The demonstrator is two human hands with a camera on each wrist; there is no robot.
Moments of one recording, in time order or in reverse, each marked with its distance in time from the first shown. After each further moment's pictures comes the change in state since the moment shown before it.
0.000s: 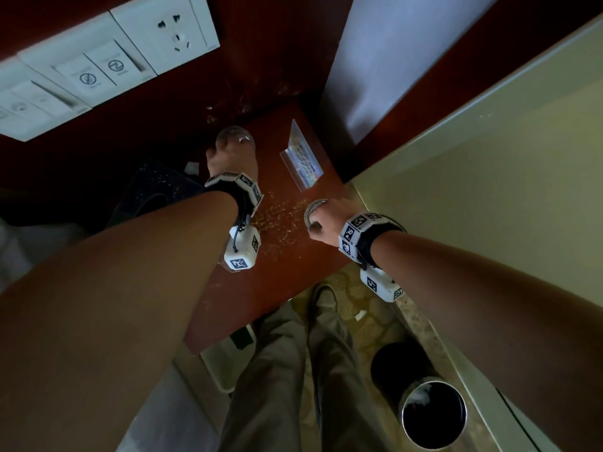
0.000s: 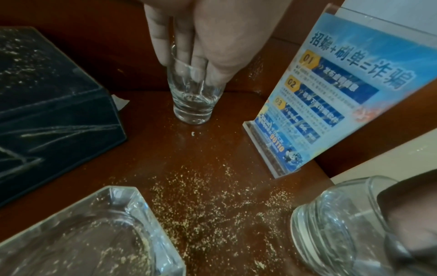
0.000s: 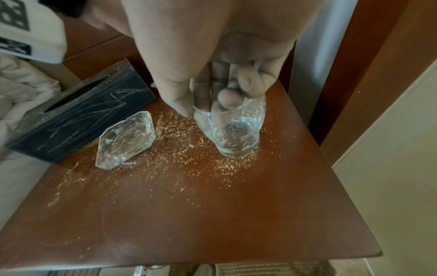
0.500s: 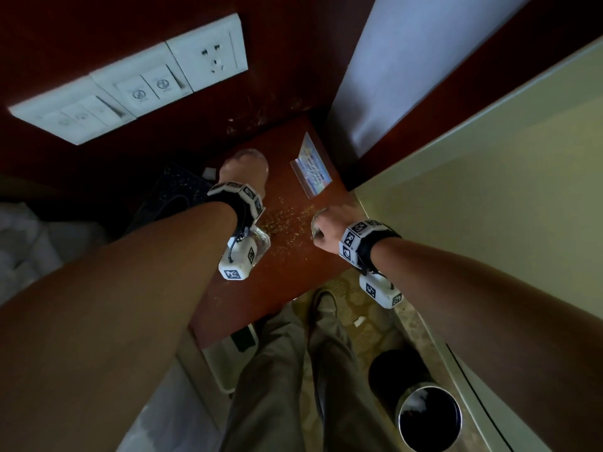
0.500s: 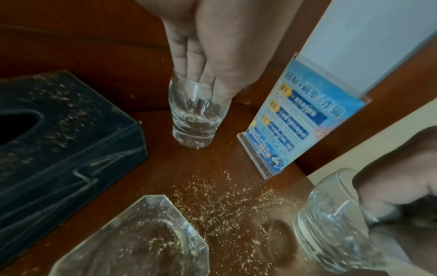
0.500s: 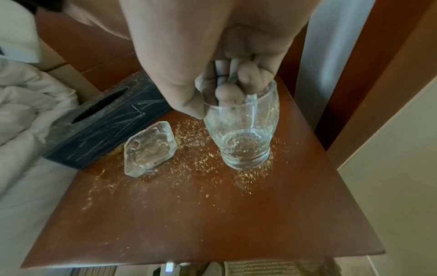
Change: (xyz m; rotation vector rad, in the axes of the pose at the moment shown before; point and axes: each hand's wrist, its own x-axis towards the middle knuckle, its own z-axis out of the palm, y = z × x) left_hand -0.018 -0.019 -0.017 0.082 -0.107 0.098; right_hand -0.011 -0.024 -0.013 -0.044 -0.043 0.080
